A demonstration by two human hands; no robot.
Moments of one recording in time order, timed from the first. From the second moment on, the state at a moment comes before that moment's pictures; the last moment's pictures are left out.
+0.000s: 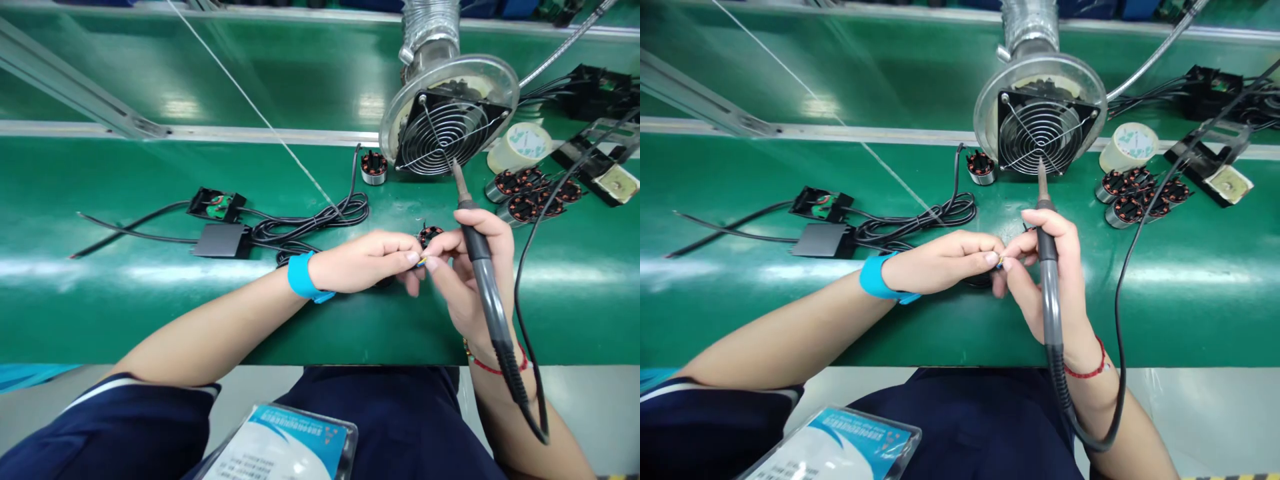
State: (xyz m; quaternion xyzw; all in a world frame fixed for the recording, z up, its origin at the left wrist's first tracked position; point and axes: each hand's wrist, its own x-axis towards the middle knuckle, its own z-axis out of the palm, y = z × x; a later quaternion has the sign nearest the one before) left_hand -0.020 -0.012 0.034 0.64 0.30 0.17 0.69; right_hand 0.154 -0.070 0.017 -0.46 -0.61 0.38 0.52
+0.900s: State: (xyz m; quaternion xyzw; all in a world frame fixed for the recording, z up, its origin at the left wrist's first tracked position) left_hand -0.009 0.010 -0.002 0.61 0.46 0.33 0.55; right_hand 0.177 -0.059 -0.008 -0.60 -0.64 0.15 0.45
